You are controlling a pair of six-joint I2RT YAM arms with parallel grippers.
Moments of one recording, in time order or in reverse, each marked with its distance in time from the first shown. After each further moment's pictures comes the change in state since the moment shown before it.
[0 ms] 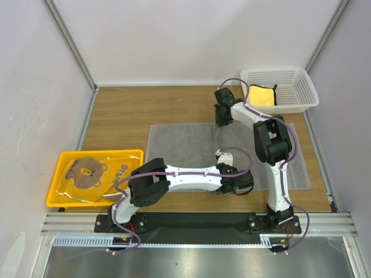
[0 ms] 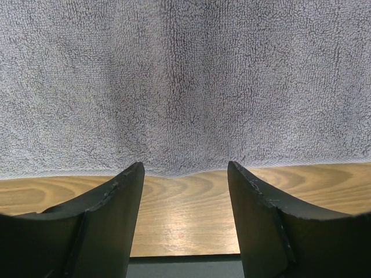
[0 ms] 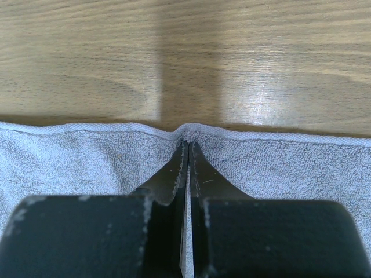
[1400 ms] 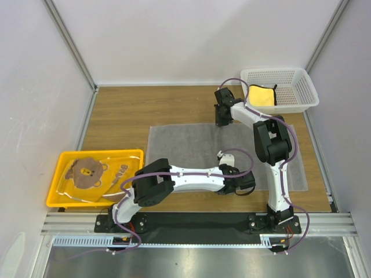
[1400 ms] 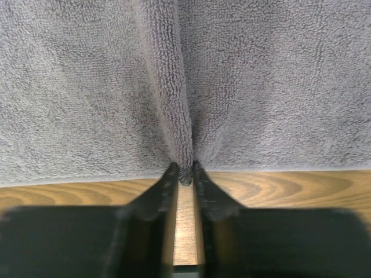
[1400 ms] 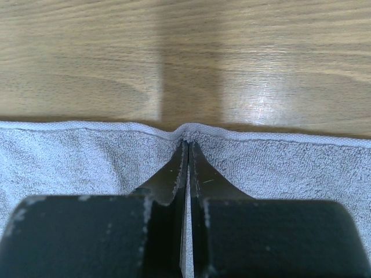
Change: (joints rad) left arm 0.000 0.049 0.025 0.017 0.021 -0.008; right arm 0.000 0.000 0.000 0.000 -0.002 0.003
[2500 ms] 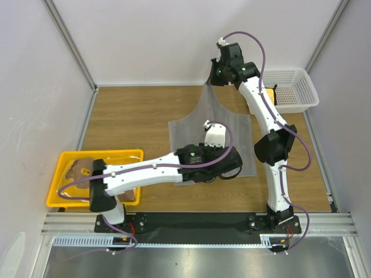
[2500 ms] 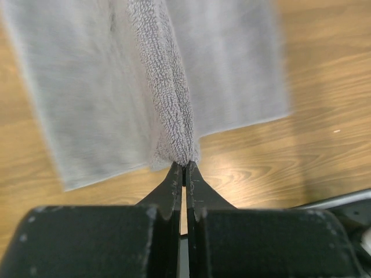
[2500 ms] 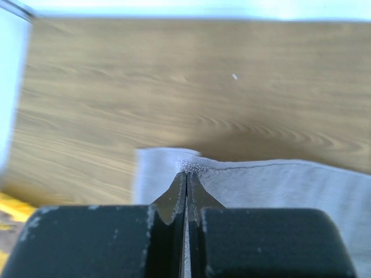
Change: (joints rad) left arm -0.003 -0.442 0.027 -0.090 -0.256 0.277; right arm 0.006 0.018 0.761 -0.371 -0.201 0.041
